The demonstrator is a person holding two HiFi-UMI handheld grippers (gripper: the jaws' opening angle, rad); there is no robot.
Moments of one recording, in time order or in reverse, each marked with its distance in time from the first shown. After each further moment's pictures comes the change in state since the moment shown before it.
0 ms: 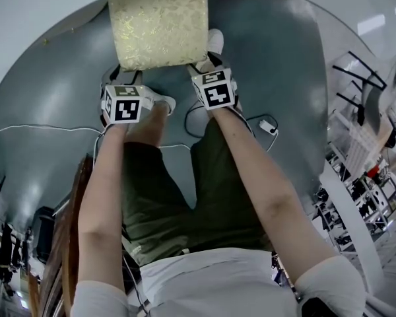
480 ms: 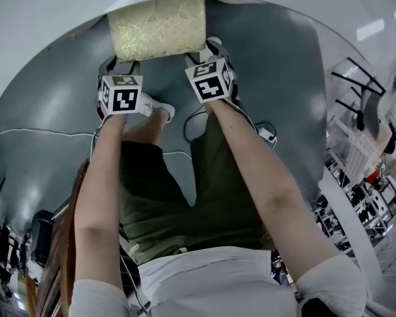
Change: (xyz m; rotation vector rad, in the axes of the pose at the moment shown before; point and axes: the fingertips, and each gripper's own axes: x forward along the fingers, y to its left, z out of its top) left arm 0.014 0.022 0.054 -0.001 -0.041 0.065; right arm 0.012 -0.031 0.060 -0.156 -0.057 -0.073
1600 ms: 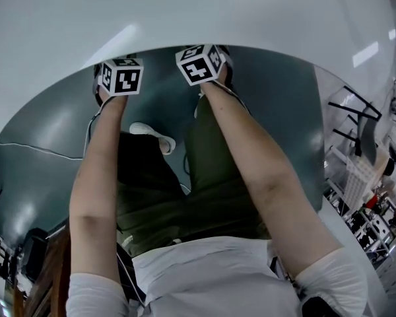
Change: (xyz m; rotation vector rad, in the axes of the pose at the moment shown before) left arm 0.032 0.082 0.111 -0.001 -0.140 0.208; right arm 0.051 -0.063 0.138 -0.199 -0.155 -0.127
